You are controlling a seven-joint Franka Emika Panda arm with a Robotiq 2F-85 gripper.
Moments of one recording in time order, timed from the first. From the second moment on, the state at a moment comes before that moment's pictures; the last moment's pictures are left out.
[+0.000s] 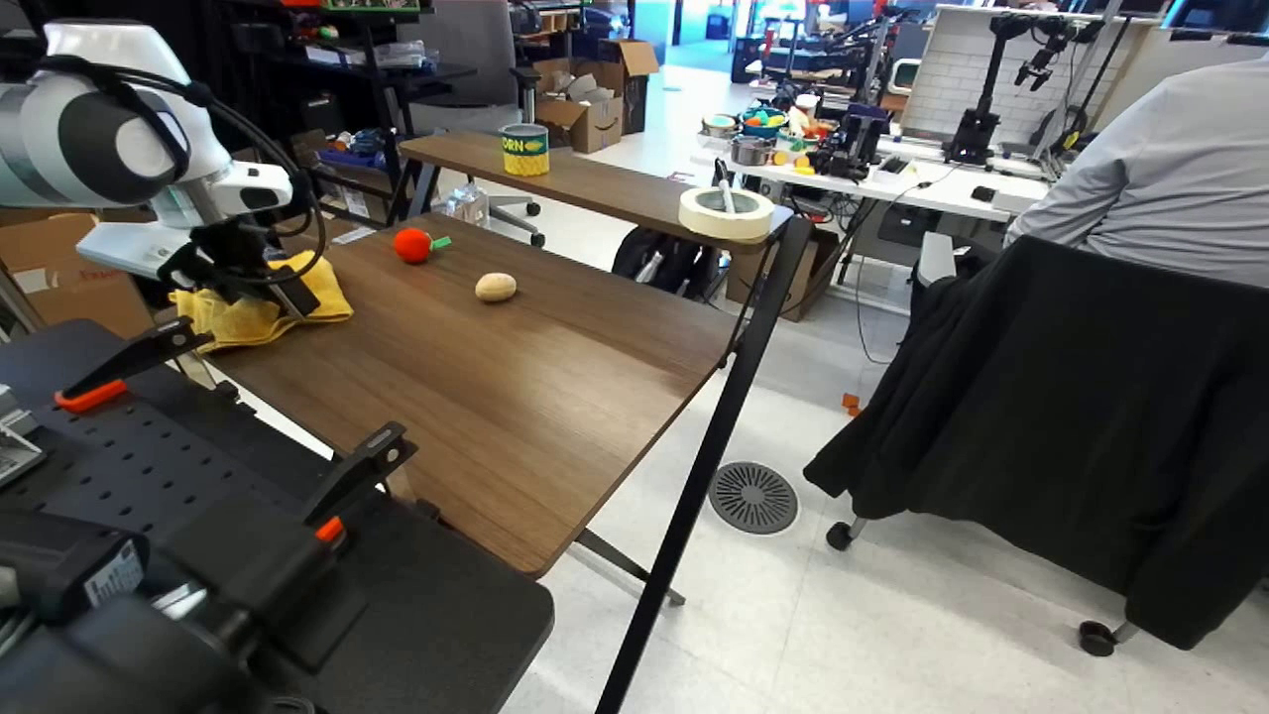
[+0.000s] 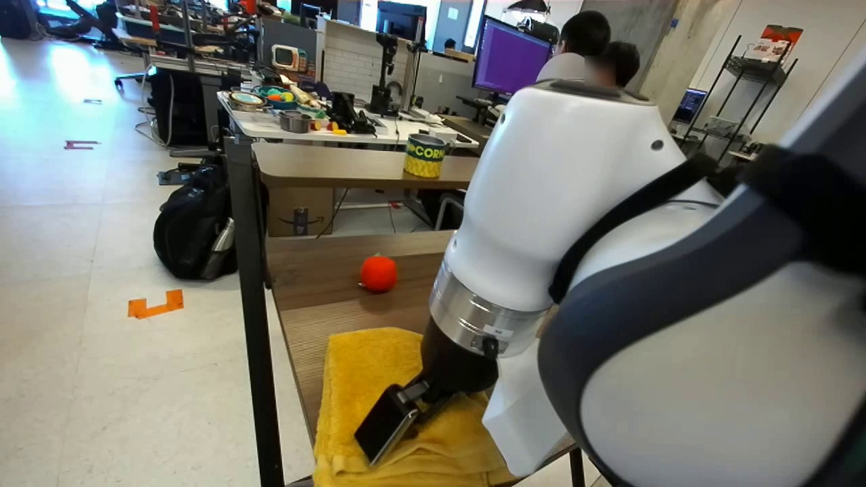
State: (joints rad) arm 0.64 0.84 -0.07 -2.10 0.04 3.05 0.34
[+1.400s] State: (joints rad) arm 0.37 0.84 -0.17 -2.09 0.06 2.89 0.33
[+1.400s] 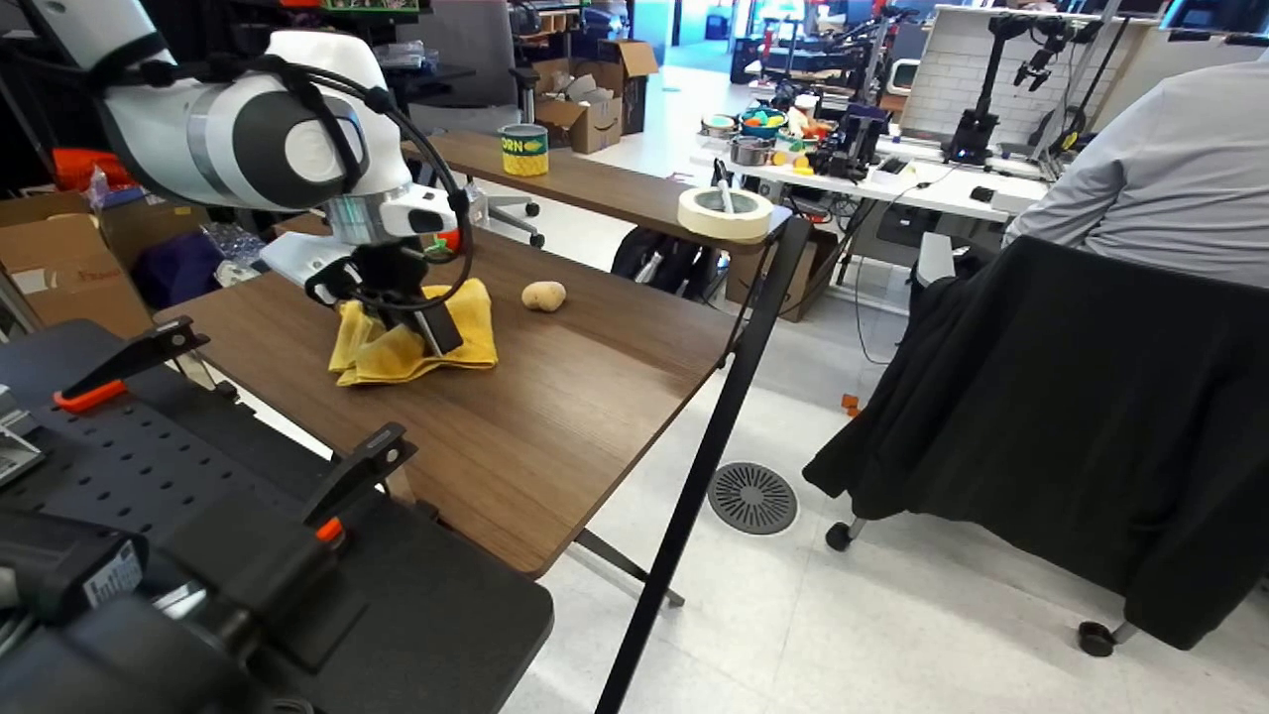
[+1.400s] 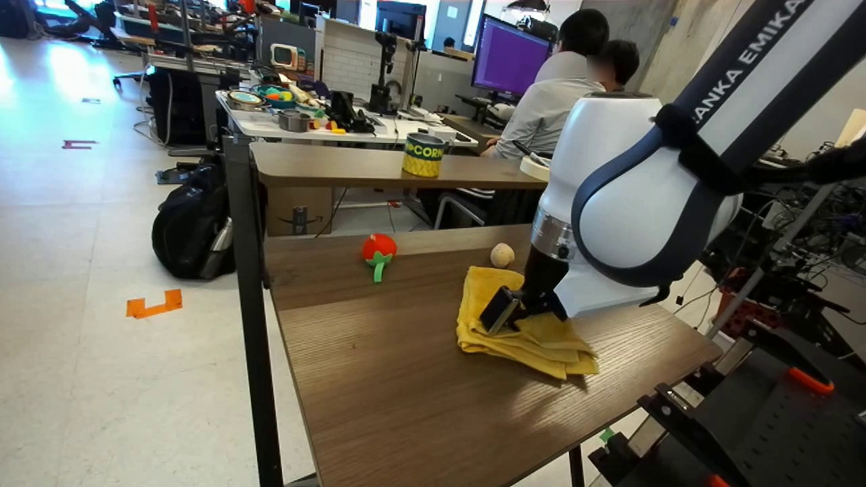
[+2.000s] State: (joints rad) arm 0.41 0.77 -0.12 -2.17 0.03 2.73 0.36
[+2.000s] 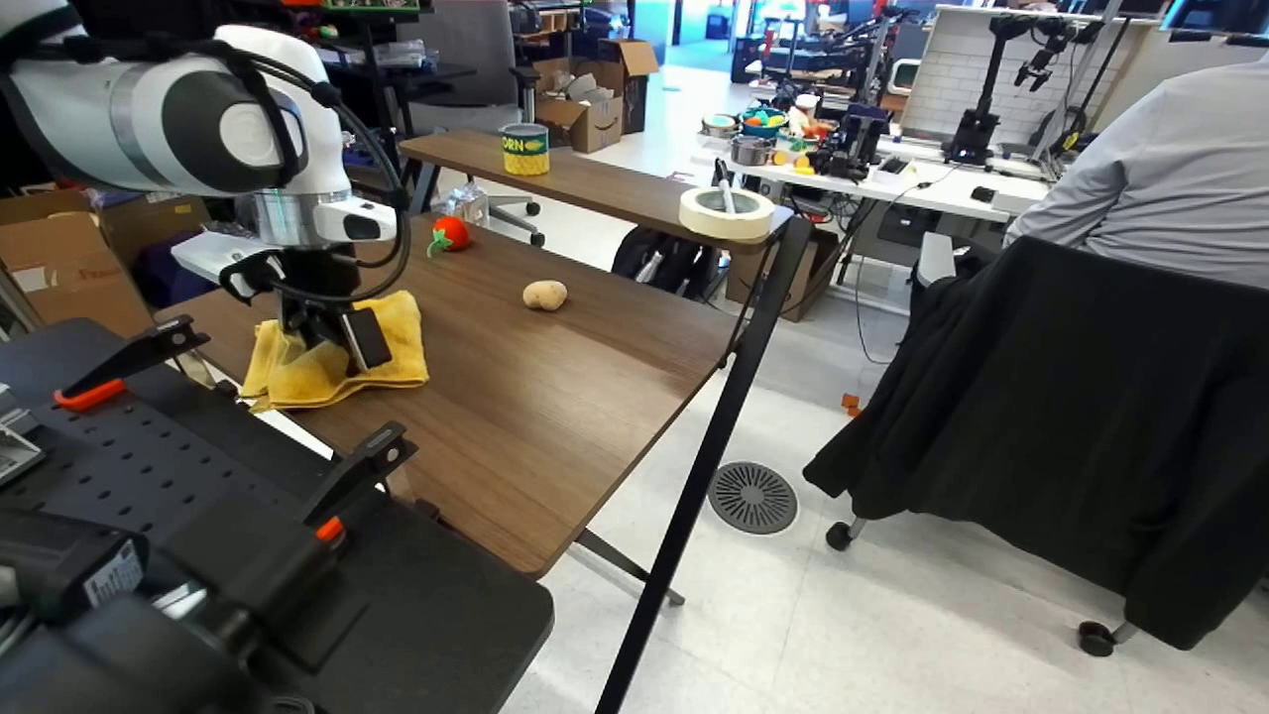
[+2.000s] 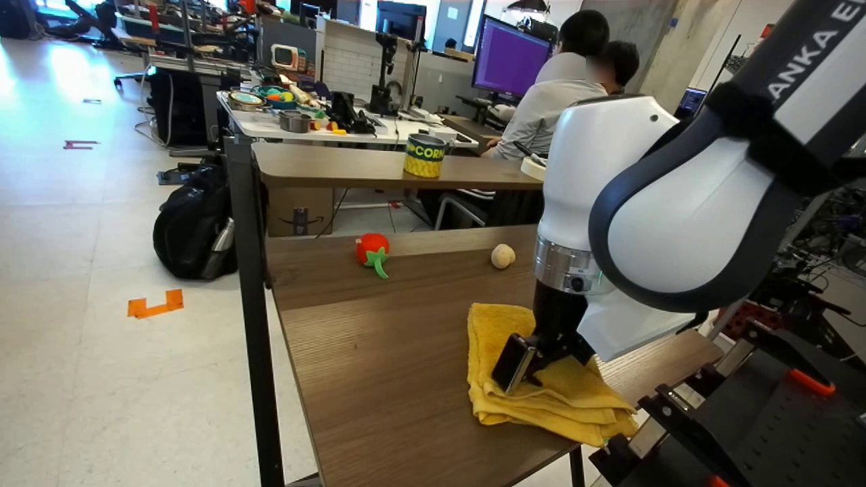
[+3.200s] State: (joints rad) arm 0.08 0.84 -0.31 -2.12 0.20 2.81 0.58
